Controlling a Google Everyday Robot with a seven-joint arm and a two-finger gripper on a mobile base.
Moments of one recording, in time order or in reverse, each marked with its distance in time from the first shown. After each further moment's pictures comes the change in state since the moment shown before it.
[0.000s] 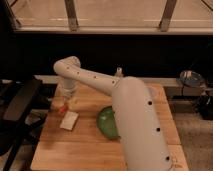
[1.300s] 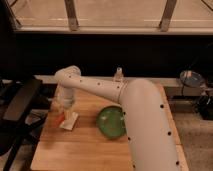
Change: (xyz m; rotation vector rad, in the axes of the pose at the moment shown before) arm -0.042 0.028 0.029 0.009 -0.099 -0.090
